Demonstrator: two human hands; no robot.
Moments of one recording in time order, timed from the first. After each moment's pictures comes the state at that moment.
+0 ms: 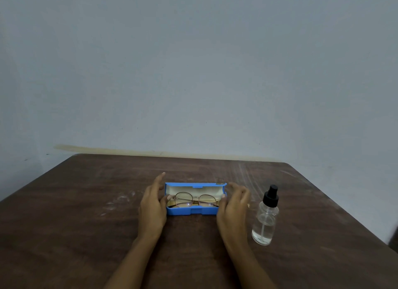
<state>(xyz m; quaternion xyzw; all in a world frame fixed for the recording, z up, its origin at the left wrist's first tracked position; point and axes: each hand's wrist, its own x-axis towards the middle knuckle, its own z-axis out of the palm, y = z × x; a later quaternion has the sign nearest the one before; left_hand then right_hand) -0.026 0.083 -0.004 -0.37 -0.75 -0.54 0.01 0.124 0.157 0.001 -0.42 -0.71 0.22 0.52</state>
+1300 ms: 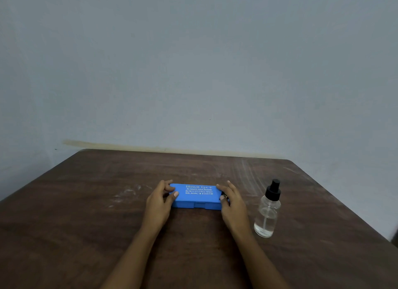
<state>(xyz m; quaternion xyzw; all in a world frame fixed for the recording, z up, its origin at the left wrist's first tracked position) -0.031 0.076 -0.007 -0.42 -0.70 -0.57 -0.07 0.129 0.170 -0.006 -0.38 -0.77 0.31 0.40</state>
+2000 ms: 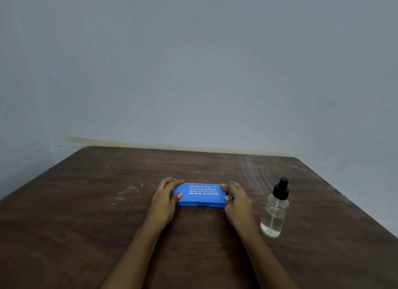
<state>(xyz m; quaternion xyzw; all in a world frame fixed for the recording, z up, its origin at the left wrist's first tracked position) -0.039 0.082 -0.011 -0.49 -0.72 -0.49 -0.03 0.124 0.177 -0.008 -0.40 -0.80 0.24 0.38</state>
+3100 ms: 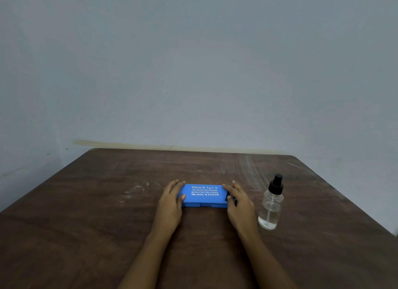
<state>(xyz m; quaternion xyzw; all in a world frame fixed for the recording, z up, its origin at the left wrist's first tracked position) -0.018 0.067 -0.017 -0.48 -0.74 -0.47 0.00 0.138 0.153 -0.006 -0.40 -0.77 0.29 0.40</state>
